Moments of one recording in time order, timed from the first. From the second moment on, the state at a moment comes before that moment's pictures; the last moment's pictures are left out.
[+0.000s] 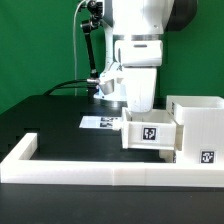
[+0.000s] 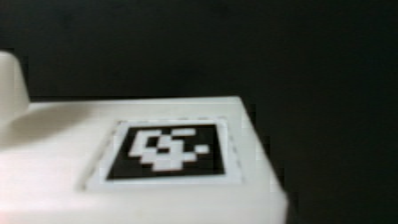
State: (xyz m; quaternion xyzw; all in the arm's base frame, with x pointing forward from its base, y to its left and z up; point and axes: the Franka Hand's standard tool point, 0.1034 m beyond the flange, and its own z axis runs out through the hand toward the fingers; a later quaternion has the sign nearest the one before) arm 0.543 -0.007 0.059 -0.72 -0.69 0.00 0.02
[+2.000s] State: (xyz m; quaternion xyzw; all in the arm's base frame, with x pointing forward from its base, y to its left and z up) arm 0.547 0.010 0.055 -0.71 -0.70 -0.02 0.01
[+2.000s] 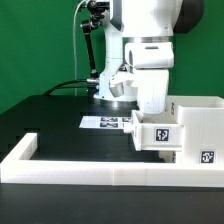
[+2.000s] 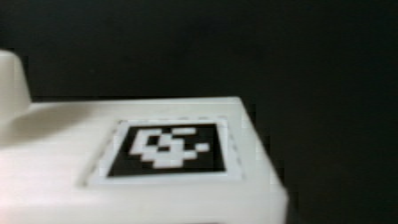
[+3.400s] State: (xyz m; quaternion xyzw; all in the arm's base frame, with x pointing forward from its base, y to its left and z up) arm 0.549 0.026 0.057 -0.71 -0.71 0.01 0.03
